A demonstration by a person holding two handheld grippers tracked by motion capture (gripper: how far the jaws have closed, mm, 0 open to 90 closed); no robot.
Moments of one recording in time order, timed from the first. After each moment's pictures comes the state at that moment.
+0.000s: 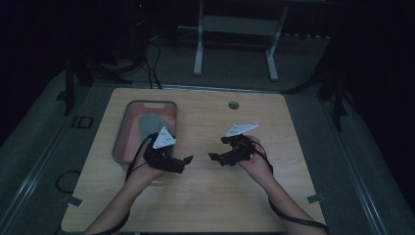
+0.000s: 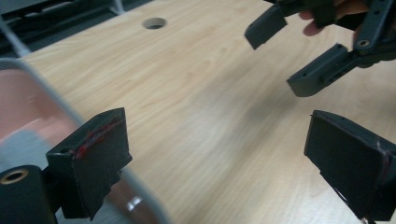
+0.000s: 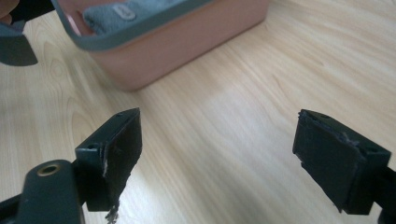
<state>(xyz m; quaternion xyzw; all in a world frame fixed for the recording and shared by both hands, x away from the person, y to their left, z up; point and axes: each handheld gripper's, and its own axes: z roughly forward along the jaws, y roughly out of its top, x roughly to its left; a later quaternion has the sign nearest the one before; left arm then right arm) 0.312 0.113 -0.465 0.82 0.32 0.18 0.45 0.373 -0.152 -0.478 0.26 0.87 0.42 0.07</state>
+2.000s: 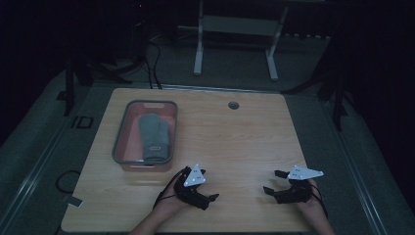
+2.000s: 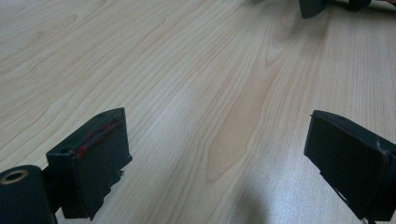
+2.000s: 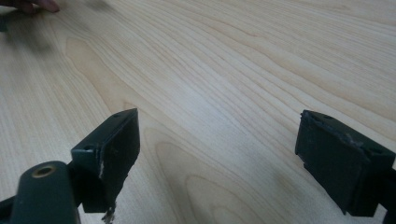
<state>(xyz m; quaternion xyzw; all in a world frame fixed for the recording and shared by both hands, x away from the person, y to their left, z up) 0.273 0.046 -0.556 0.84 0.23 0.11 0.47 0.293 -0.334 -0.556 0.31 0.83 0.44 0.12</state>
